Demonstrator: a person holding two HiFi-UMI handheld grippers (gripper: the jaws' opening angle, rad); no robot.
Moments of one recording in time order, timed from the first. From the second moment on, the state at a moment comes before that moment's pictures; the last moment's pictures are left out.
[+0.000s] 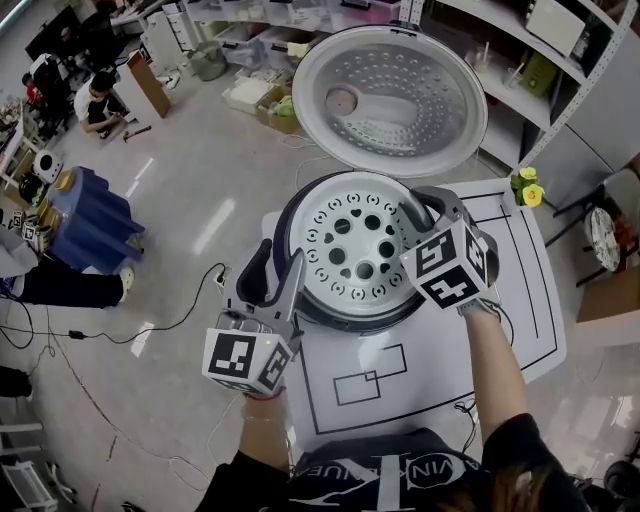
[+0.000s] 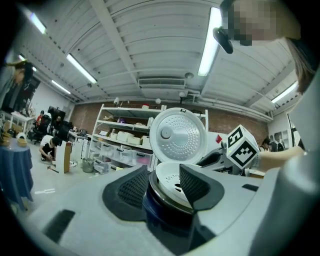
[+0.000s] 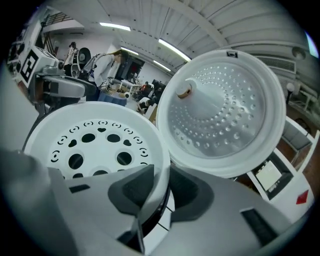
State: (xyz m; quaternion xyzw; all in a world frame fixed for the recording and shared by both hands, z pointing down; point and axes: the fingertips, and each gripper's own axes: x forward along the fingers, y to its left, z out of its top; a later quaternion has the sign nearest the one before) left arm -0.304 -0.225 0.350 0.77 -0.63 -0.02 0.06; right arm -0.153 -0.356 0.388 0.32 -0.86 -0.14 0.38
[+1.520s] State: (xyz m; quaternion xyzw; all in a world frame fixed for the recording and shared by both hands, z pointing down) left arm -0.263 -0.195 0.287 0.78 -0.63 -0.05 0.03; right arm -0.098 -0.281 0.254 0.41 -0.90 -0.13 0.03
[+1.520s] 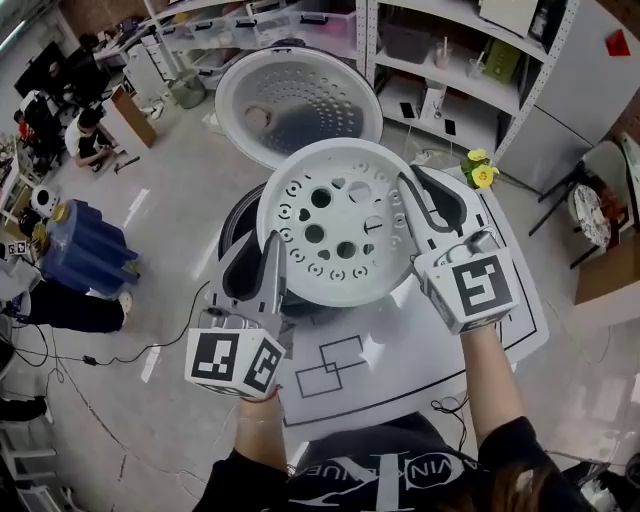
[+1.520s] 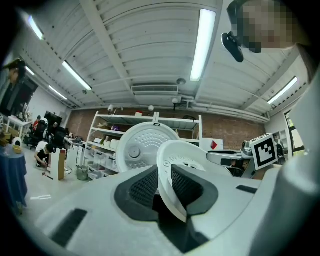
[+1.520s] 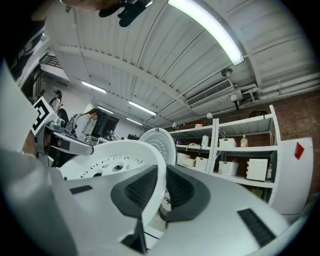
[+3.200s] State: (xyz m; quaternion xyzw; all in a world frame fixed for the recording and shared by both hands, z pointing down) left arm 0.001 -0.309 0.465 0.84 -0.51 0.05 0.20; right arm 0.187 -0.344 0.463 0.53 -0.83 0.07 0.17
